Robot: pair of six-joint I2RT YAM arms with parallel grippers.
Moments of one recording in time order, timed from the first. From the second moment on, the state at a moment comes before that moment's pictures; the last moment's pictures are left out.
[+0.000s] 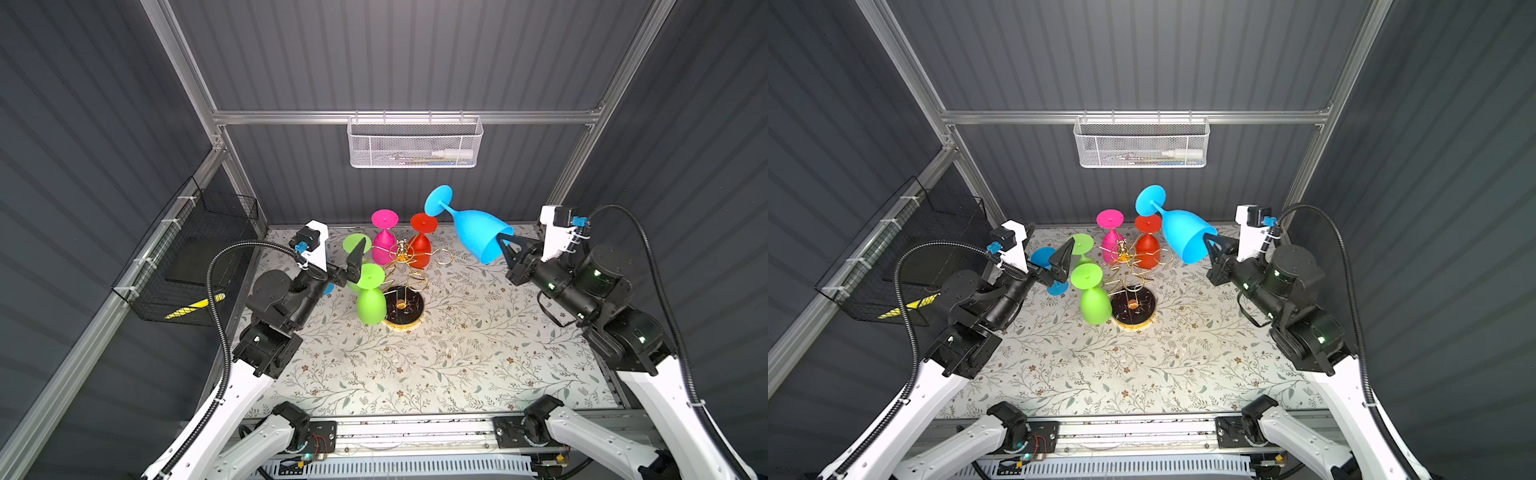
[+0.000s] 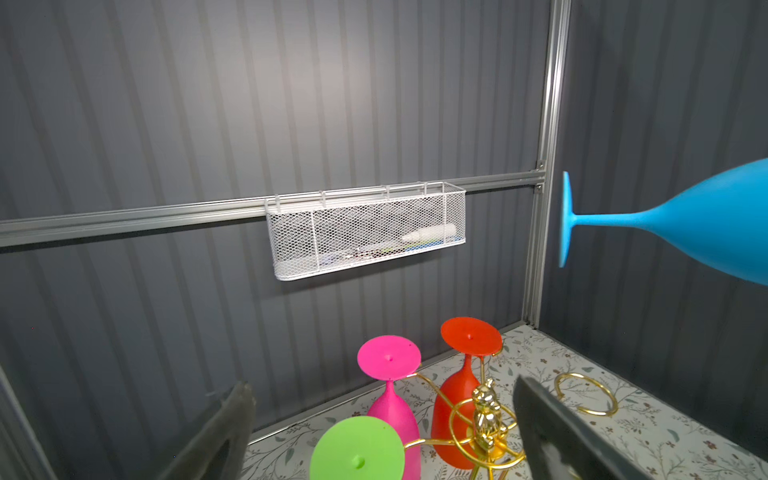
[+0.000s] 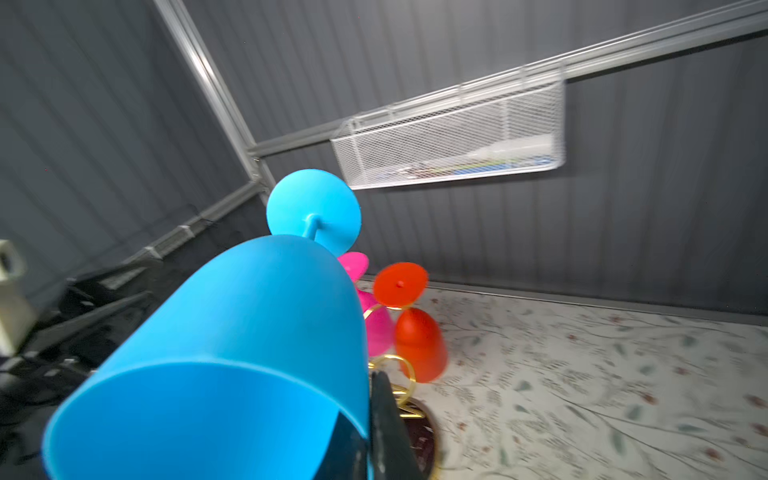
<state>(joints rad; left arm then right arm) -0.54 0.85 1.01 0.04 -0.07 0.09 0.49 0.88 1.35 -0.54 0.03 0.28</state>
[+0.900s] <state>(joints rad) -0.54 0.75 0.99 -0.05 -0.46 0.13 0.31 1.55 1.73 -1.09 0.16 0.10</state>
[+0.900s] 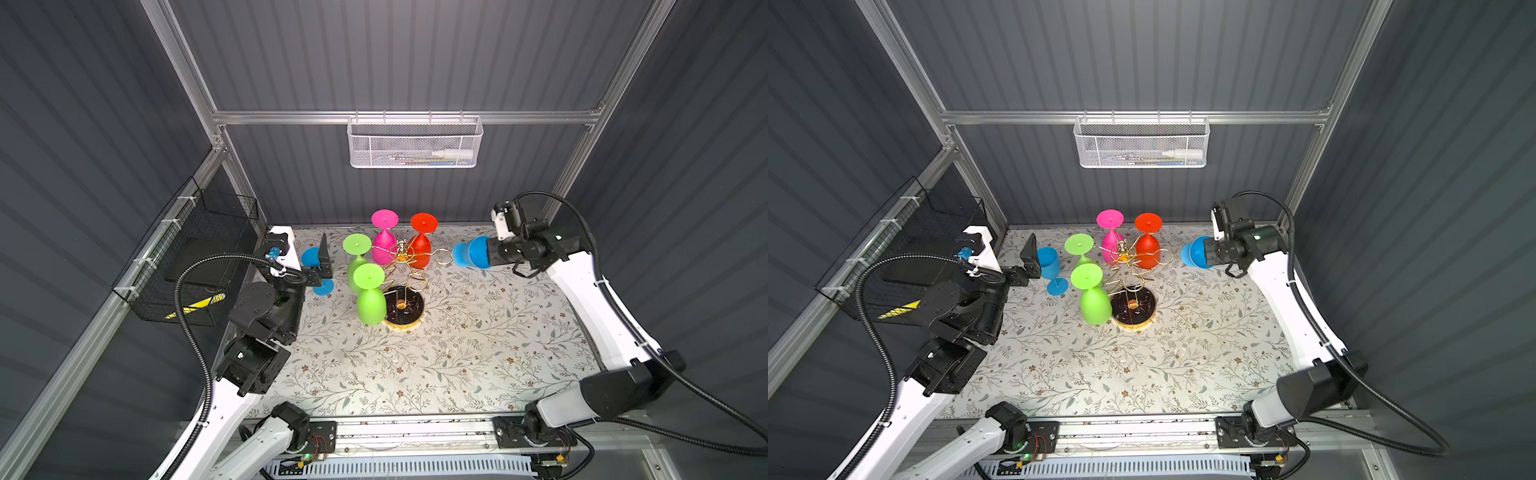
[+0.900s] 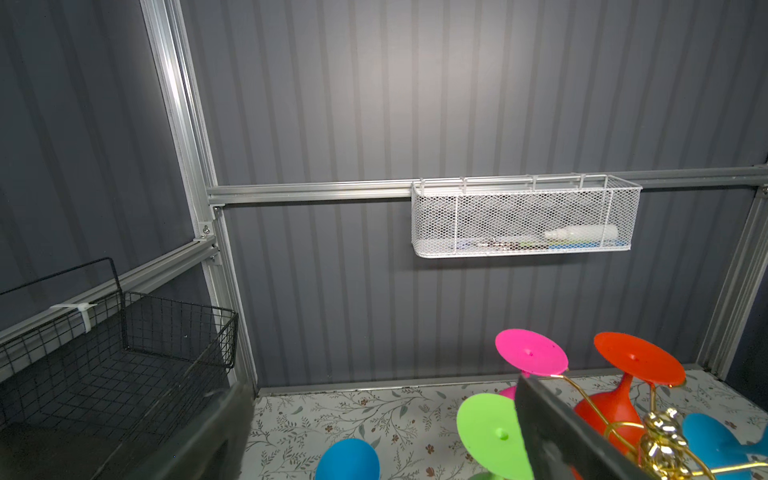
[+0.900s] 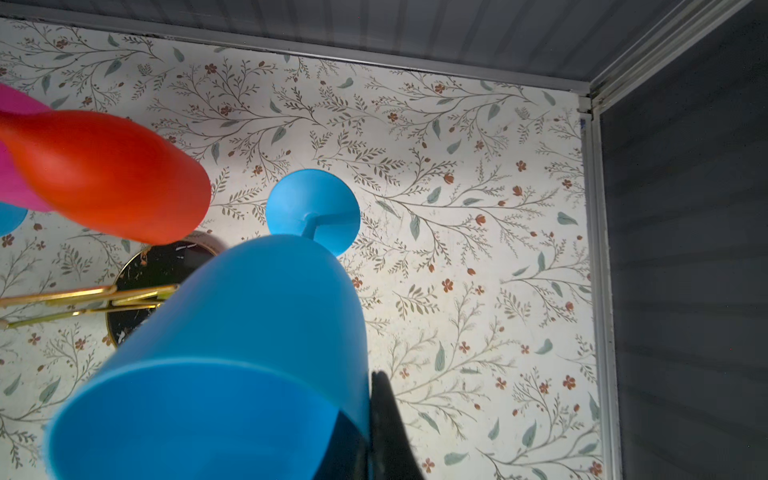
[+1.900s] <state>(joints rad) -0.54 0.74 0.99 -0.13 -0.46 0.13 0.26 2.13 2.13 -1.23 0.14 0.00</state>
